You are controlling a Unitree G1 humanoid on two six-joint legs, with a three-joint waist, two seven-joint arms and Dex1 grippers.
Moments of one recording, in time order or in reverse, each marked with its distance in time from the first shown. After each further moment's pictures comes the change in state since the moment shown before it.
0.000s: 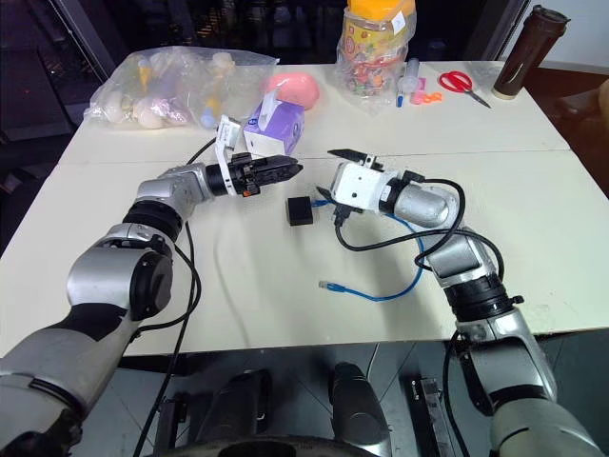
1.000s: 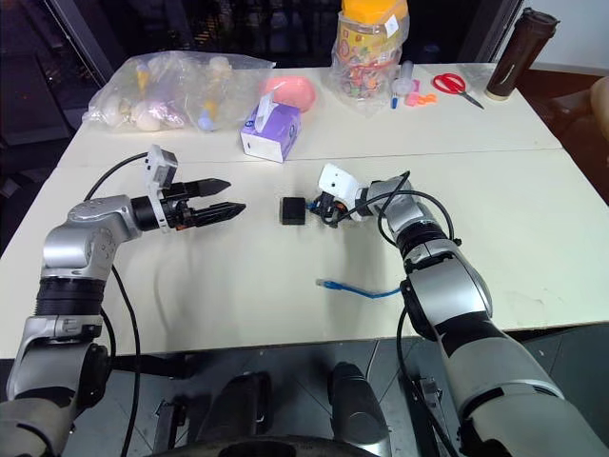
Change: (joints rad) left arm 0.567 0.258 -0.028 -0.961 -0.097 0.248 0.212; right arm -0.518 0.245 0.069 1.196 -0.151 -0.304 0.151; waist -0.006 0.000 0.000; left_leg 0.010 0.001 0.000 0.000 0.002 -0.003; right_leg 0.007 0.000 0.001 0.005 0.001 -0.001
